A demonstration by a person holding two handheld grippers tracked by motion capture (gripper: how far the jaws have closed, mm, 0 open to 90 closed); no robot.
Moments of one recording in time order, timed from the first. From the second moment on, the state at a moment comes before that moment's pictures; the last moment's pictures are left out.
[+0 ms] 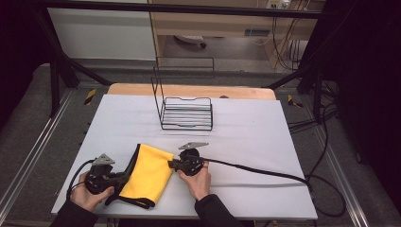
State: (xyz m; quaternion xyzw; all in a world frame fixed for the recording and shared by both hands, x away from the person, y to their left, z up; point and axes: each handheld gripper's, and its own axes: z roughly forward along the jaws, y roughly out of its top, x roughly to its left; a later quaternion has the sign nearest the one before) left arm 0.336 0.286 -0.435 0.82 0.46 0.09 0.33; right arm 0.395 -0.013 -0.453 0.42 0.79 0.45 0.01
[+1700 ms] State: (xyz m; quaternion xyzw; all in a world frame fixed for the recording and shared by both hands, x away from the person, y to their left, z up) left arm 0.440 0.250 -0.435 0.80 0.49 0.12 0.33; right arm 0.402 -0.067 -0.407 0.34 0.83 0.44 0.10
